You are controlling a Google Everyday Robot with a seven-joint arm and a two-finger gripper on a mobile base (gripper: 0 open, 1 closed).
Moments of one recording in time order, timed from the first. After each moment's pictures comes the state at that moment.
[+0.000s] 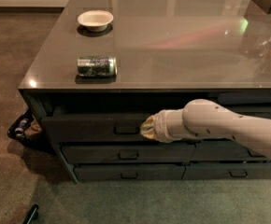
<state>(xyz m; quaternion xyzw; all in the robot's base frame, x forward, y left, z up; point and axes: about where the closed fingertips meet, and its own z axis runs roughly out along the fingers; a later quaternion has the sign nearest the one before) 0.558 -0.046 0.670 -0.70 0.61 0.01 0.38</state>
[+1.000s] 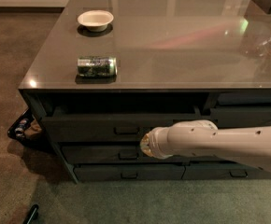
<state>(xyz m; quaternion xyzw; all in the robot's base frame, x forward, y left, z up) 0.533 -0.041 0.598 -0.77 0.56 -0.04 0.31</state>
